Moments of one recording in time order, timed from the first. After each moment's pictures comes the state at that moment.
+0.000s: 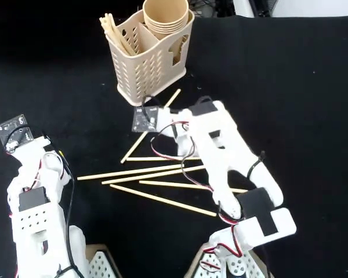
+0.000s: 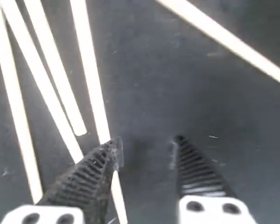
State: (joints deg) left arm -23.9 -63.7 78.0 39.8 7.7; right arm -17.1 2.4 24.3 59.8 66.5
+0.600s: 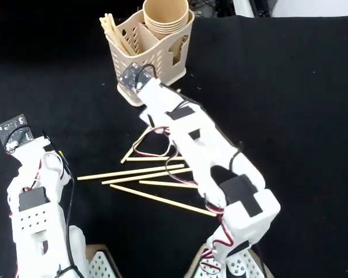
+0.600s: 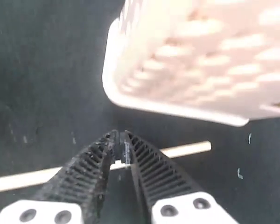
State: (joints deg) left arm -23.9 -63.7 78.0 39.8 7.7; right arm -24.4 11.6 23.3 21.8 27.3
